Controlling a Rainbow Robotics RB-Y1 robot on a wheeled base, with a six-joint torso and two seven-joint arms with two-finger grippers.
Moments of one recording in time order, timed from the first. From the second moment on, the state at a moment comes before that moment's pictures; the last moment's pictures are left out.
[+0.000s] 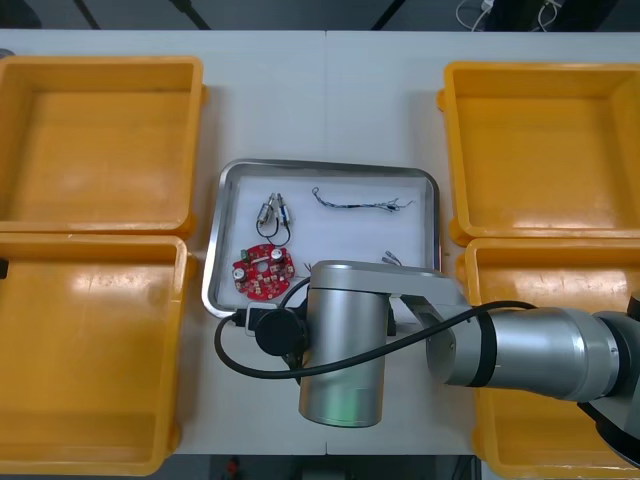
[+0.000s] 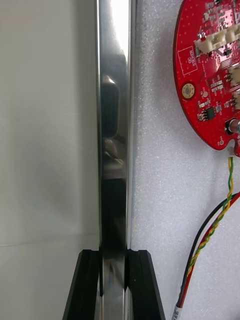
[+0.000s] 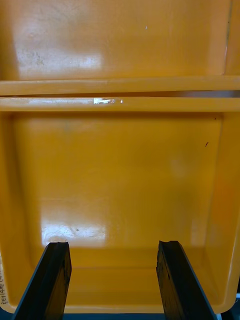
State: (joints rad) right arm -0.83 -0.41 1.19 -1.91 -0.34 1.61 1.59; left arm 0.00 0.96 0.46 -2.41 1.06 1.85 -1.10
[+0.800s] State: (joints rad) right arm -0.97 -0.47 1.19 -1.74 -0.28 1.36 1.73; left arm 0.00 0.96 0.46 -2.41 1.06 1.85 -1.10
